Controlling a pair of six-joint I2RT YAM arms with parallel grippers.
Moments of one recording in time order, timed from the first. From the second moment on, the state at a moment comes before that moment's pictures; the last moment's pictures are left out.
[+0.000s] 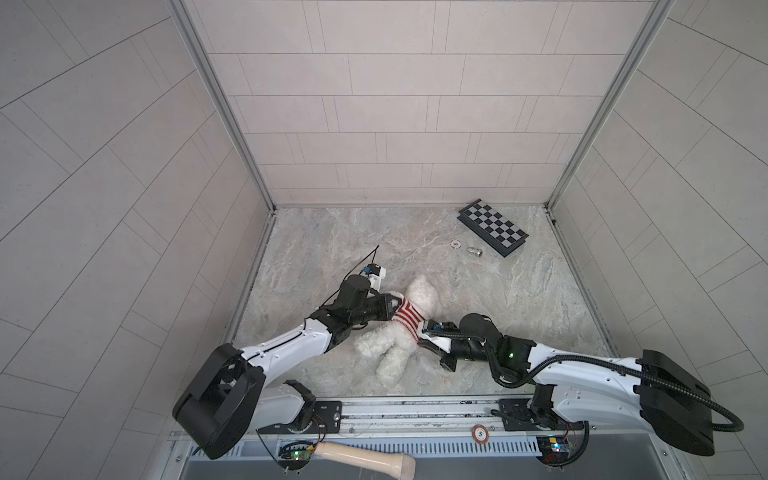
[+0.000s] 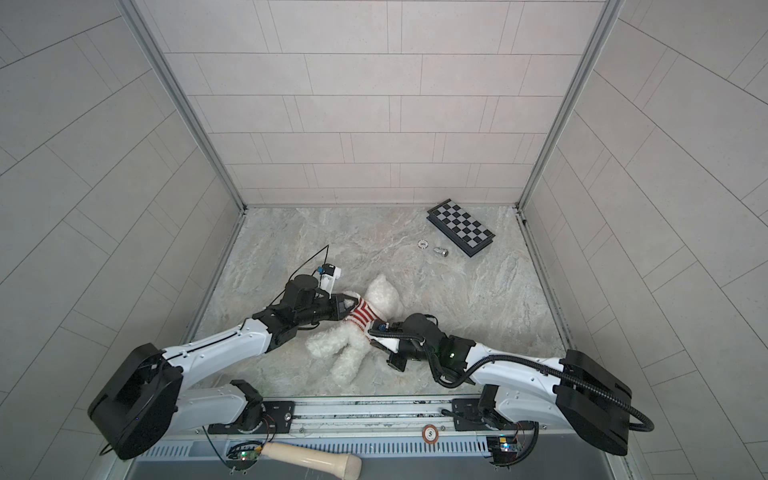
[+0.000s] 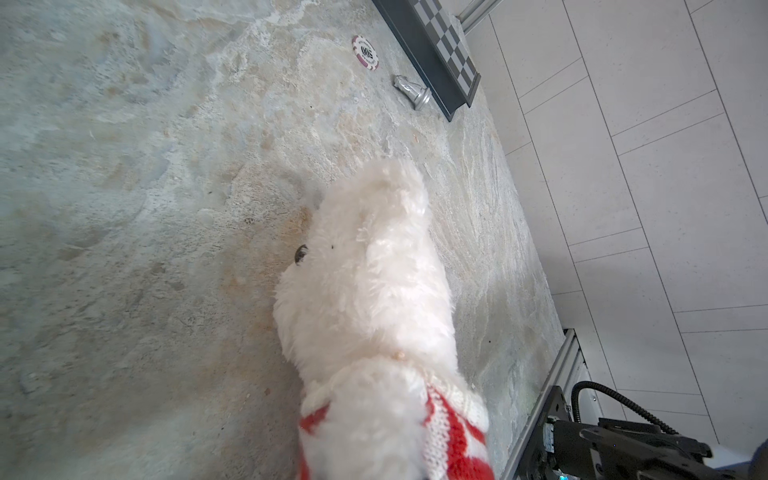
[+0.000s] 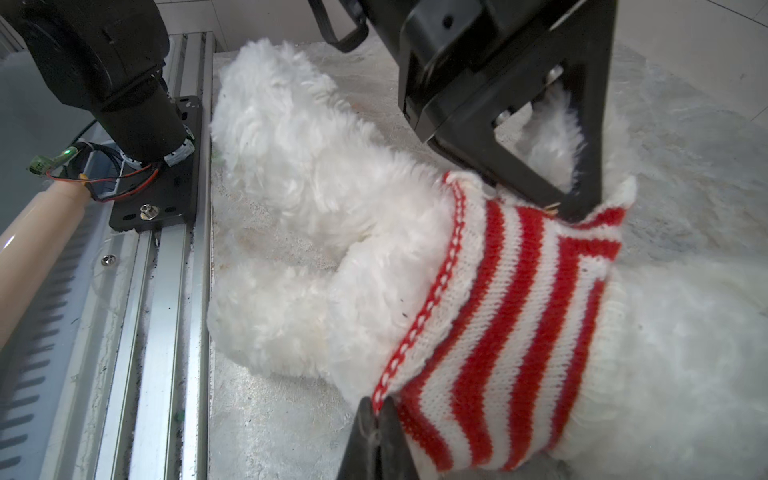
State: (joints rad) left arm -0.59 1.24 0.52 0.15 0.33 -0.65; right arm 0.98 1.10 0.39 0.20 -0.21 -0.15
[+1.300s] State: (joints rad) left arm -0.58 1.15 0.45 0.16 0.33 -0.62; right arm 1.00 1.12 0.33 0.30 -0.01 -0.02
